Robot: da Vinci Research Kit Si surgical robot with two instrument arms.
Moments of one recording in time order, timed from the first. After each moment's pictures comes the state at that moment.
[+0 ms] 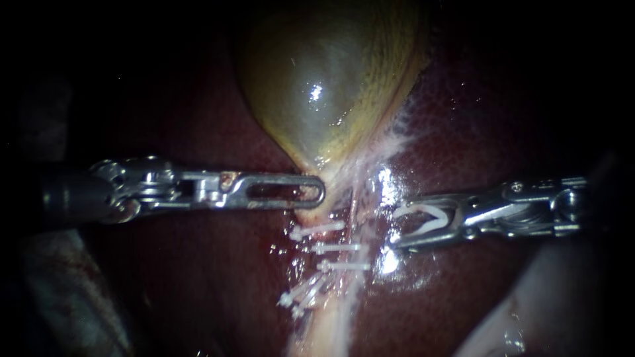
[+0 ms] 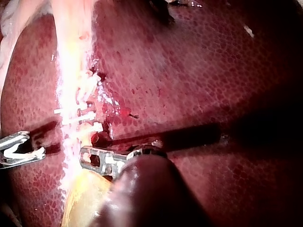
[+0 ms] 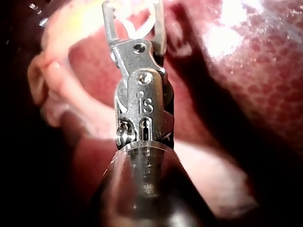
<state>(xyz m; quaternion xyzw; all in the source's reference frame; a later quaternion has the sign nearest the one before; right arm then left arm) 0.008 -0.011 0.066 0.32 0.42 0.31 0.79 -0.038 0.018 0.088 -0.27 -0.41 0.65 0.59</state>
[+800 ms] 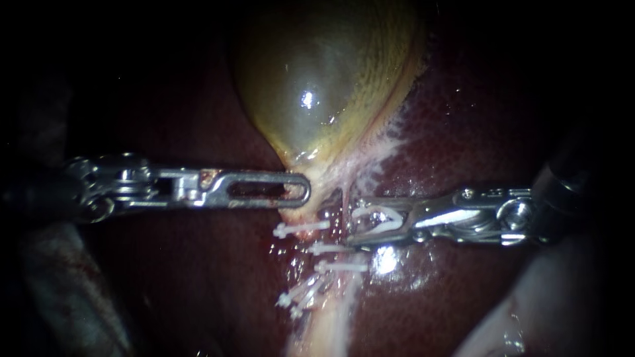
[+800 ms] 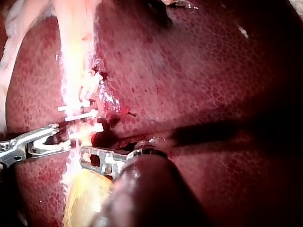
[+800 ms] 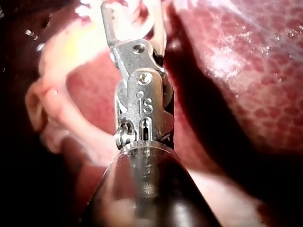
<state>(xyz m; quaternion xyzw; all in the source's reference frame) 0.012 -0.012 0.070 0.31 0.42 0.33 0.79 -0.037 0.019 0.084 -0.27 -0.42 0.64 0.58</state>
